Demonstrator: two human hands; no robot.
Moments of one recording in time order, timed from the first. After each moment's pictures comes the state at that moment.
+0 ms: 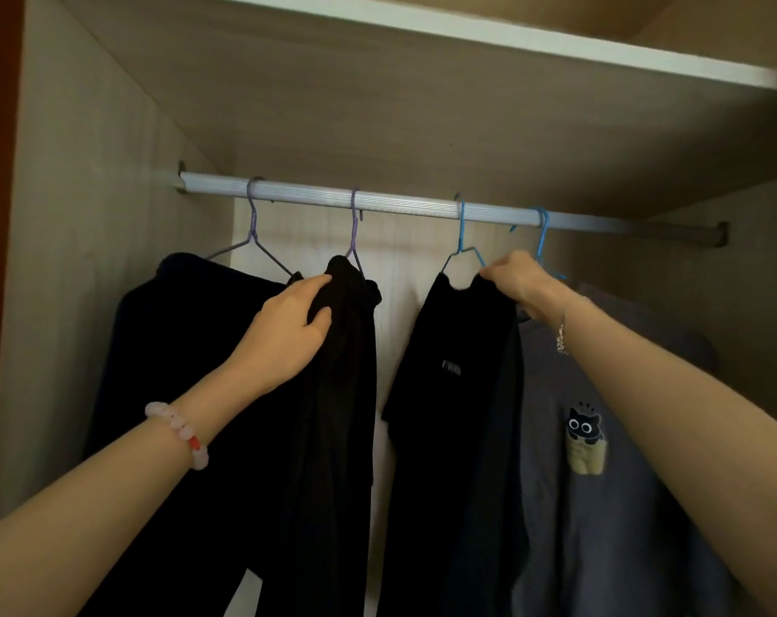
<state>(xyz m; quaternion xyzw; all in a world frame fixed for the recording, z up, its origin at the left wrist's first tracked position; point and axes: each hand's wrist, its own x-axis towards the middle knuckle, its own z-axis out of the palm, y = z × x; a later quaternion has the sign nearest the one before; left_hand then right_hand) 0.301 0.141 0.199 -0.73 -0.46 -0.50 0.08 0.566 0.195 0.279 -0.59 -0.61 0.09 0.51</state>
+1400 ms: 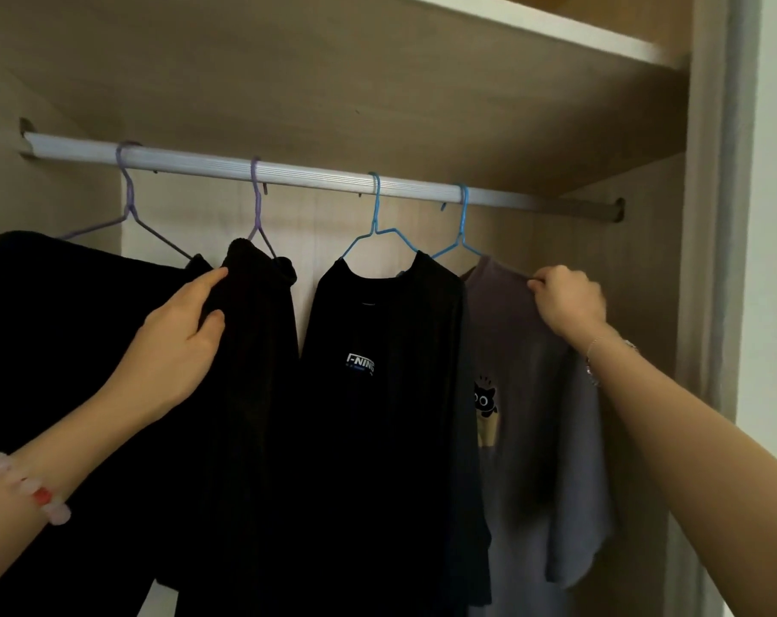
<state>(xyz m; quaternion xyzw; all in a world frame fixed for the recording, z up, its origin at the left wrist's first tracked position) 0.323 0.141 0.179 -0.72 -0.45 -0.53 0.01 0.716 0.167 0.228 -0.74 -0.50 -0.23 0.39</state>
